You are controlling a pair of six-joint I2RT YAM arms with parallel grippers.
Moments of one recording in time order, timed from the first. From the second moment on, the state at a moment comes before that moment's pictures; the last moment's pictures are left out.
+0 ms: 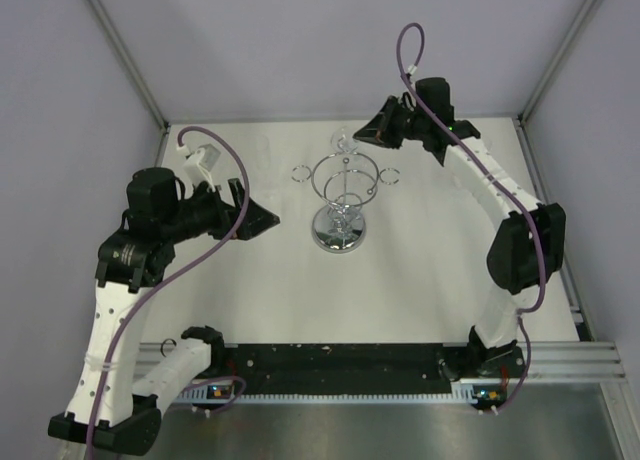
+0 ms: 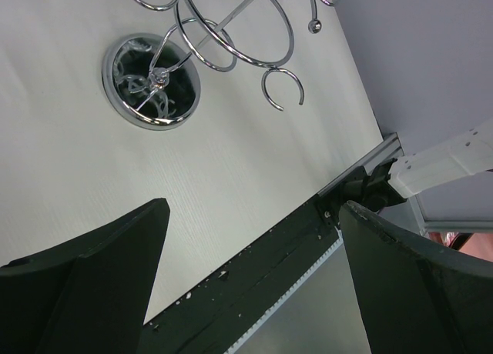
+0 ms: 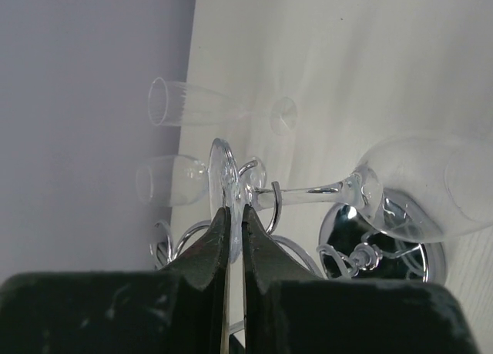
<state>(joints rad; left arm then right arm) -0.19 0.88 1.28 -0.88 0.60 -0.42 0.34 1.81 1.68 -0.34 -0.50 0.76</state>
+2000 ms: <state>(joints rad) -0.19 0.67 1.00 -0.24 0.86 -1.13 0.42 1.23 1.63 -0.04 -0.84 0.56</state>
